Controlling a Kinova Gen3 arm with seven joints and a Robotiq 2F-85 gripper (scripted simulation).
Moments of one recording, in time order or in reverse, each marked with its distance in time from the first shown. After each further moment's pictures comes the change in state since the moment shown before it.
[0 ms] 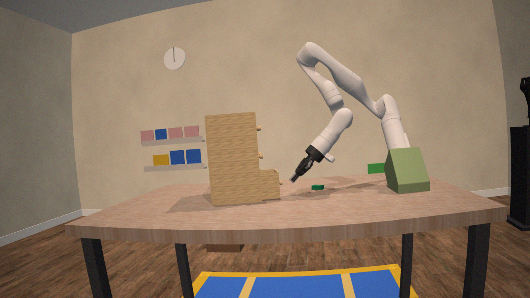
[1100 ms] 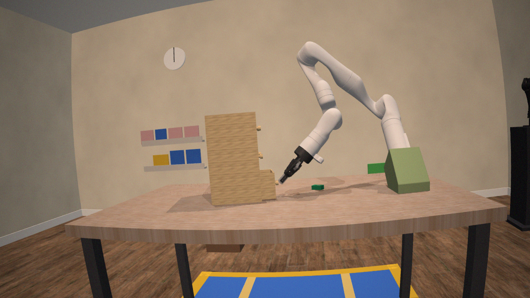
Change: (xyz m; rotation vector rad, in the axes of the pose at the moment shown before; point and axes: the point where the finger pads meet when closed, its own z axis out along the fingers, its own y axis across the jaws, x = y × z) arm -0.031 0.000 0.032 0.002 0.004 0.002
